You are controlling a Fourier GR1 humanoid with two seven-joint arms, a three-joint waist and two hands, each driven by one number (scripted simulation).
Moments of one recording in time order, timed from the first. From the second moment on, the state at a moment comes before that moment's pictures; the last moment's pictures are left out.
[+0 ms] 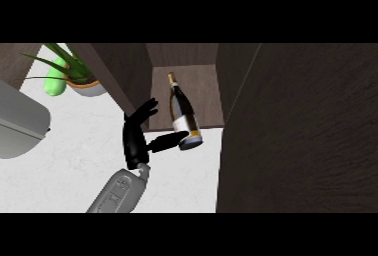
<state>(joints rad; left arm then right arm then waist) -0.33 0.02 -0.36 -1.18 -0.19 0.89 0.19 0.45 -0.04 0.30 -2.41 -0.17 0.34 0.15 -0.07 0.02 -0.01</state>
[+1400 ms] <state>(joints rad) -0.05 0.21 -0.37 -1.78 0.17 0.40 -0.15 0.46 -0.10 0.26 -2.48 -0.13 0.26 0.23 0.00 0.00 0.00</state>
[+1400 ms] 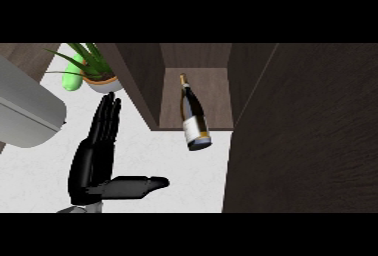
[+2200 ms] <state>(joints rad) 0.13 0.39 -0.18 -1.89 0.43 0.02 -0.20 0.51 -0.24 0.30 -2.48 -0.10 0.43 0.19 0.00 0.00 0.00</state>
